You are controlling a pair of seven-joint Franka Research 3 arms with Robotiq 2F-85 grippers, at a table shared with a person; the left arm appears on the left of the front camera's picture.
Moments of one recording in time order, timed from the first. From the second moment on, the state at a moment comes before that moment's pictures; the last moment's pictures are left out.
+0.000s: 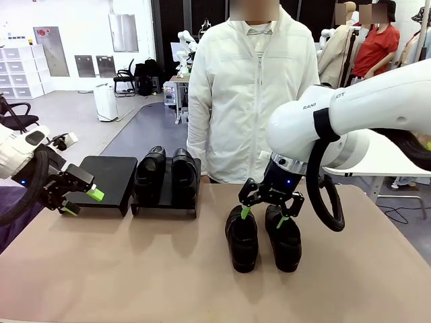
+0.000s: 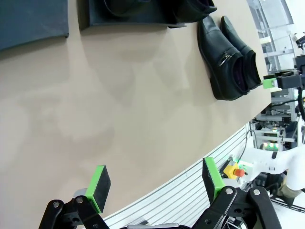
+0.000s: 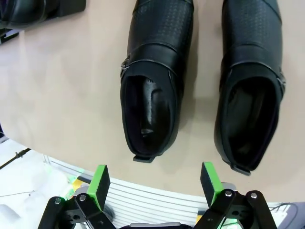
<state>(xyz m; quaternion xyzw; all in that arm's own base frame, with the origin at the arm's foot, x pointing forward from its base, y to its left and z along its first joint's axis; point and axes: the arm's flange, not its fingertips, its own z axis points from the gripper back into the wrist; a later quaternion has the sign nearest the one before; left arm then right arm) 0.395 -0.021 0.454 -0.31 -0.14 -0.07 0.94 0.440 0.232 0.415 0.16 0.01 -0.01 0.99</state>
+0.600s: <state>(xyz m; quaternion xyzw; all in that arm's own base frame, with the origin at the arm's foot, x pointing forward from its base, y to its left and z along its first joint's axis) 0.395 -0.021 0.454 -0.31 -0.14 -0.07 0.94 0.472 0.248 0.360 0.16 0.05 -0.05 0.98</state>
